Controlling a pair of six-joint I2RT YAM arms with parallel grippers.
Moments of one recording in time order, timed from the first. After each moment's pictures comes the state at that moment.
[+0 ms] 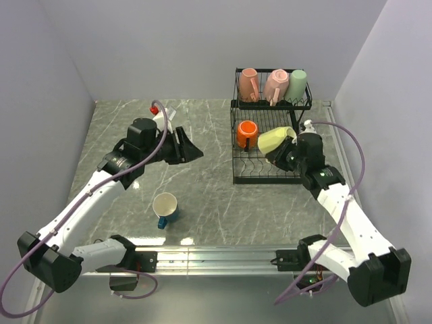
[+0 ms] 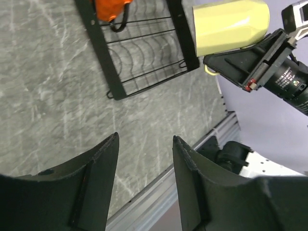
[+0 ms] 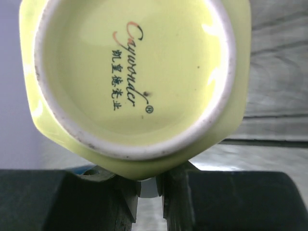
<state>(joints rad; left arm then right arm) -0.52 1.12 1.13 -0.43 0.33 -0.65 0.26 0.98 0.85 -0.36 -0.14 0.69</state>
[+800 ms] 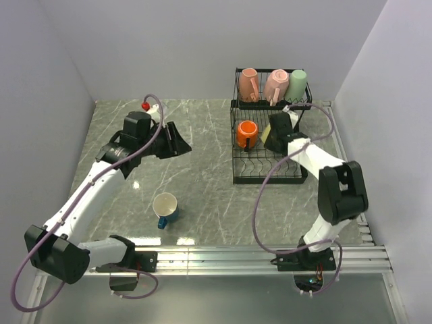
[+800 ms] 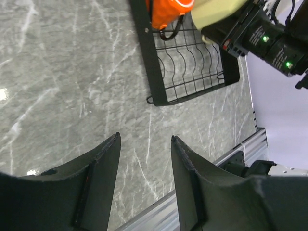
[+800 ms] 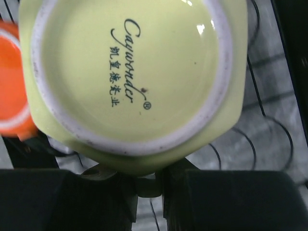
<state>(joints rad) -0.40 1.20 1.17 -0.53 0.30 -0.57 0.26 1.66 1.12 -0.30 0.26 0.56</state>
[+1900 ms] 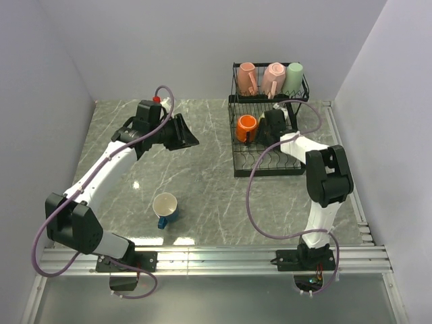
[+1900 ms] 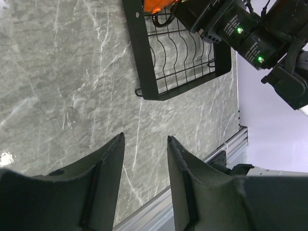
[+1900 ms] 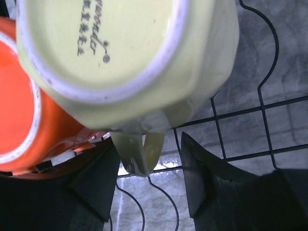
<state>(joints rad) -0.37 1.43 1.30 -0.50 0.40 -0.62 0.25 1.90 1.25 -0.12 0.15 0.49</state>
